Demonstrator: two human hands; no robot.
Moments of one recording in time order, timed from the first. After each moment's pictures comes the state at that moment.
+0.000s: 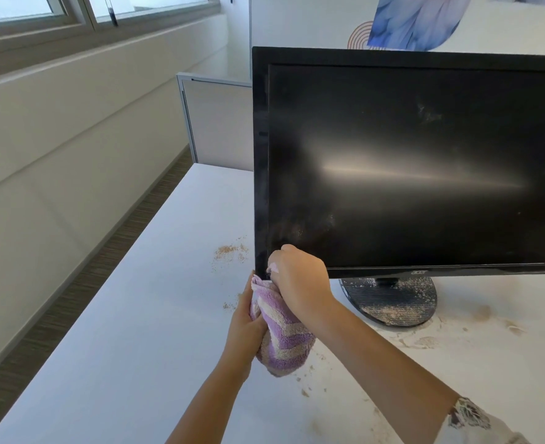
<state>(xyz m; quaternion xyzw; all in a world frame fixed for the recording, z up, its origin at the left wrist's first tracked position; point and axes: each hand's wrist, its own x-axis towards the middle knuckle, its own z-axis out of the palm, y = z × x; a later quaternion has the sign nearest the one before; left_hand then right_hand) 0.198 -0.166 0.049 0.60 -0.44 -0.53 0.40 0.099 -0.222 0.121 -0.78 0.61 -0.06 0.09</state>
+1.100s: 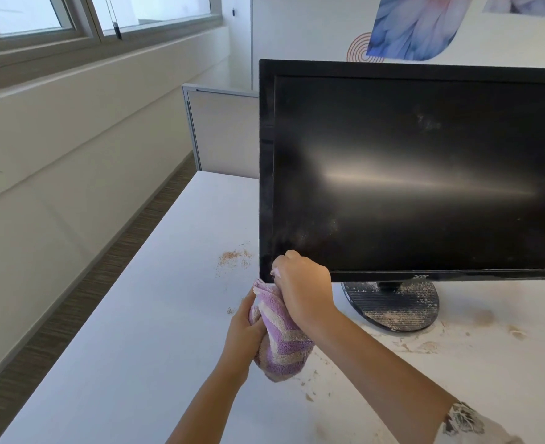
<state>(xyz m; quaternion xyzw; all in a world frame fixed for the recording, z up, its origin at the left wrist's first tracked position) 0.206 -0.163 0.053 0.60 -0.43 -0.54 0.40 0.103 -0.211 0.115 -0.78 0.62 -0.10 0.04</state>
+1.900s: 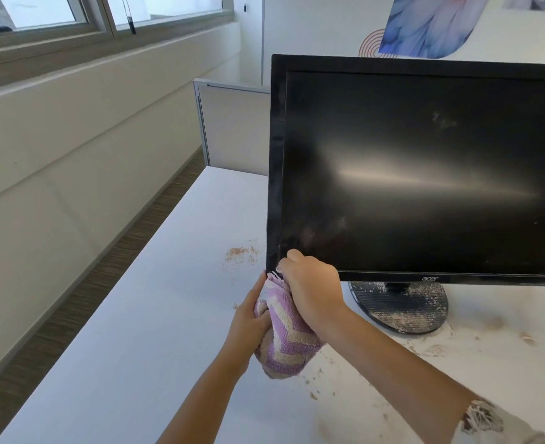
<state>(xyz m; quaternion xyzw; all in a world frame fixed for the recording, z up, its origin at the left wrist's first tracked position) 0.210 -0.167 0.056 0.60 -0.47 -0.53 0.37 0.097 -0.207 0.112 -0.82 0.57 -0.10 0.00</state>
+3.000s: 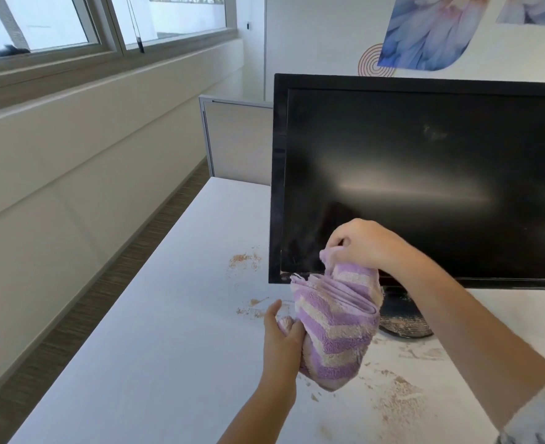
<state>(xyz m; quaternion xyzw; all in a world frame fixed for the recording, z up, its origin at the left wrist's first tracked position) 0.161 -0.124 0.090 0.59 -0.26 -0.62 0.45 0.024 -0.233 0.202 -0.74 0.65 -0.03 0.19</state>
